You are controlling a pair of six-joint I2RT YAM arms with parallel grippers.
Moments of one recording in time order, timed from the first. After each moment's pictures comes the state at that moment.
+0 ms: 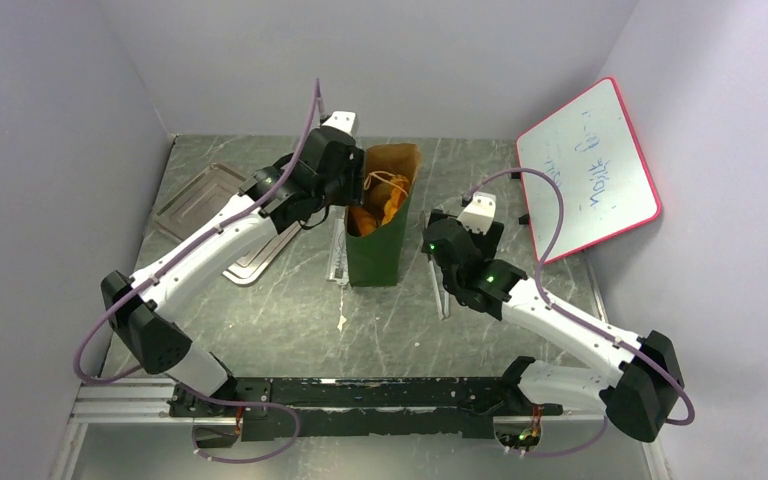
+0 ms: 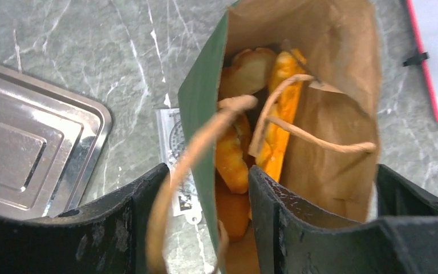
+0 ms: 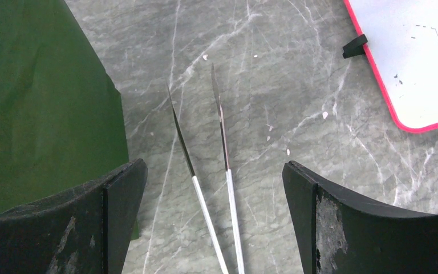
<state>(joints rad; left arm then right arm) -0.78 1.54 1.64 -0.70 -0.38 -0.41 0.80 1.11 0.81 -0.33 0.89 0.58</state>
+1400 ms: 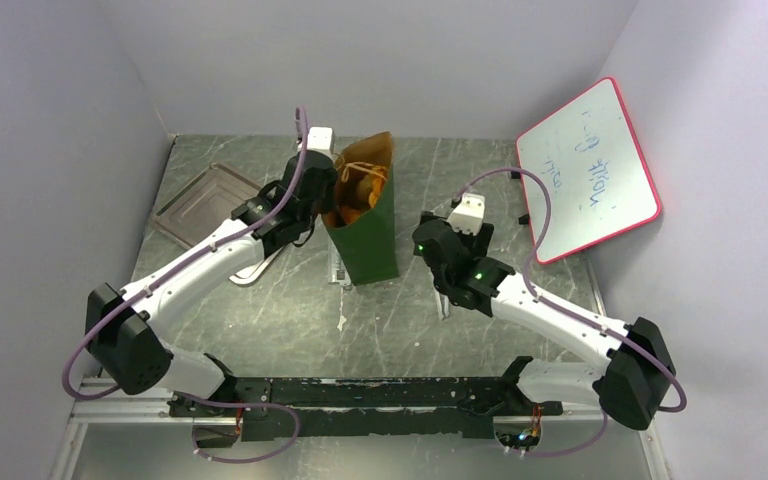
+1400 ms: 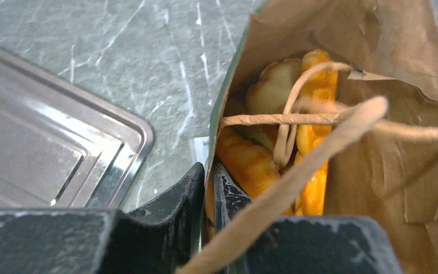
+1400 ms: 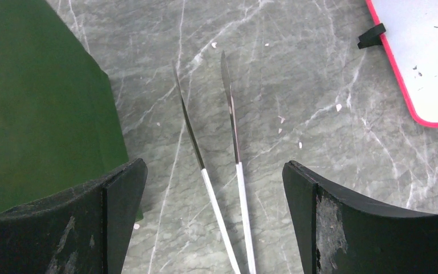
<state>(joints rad) -0.71 1.42 1.25 -0.35 -0.51 -0.32 0.83 1.17 0.82 -0.34 0.89 0.61</state>
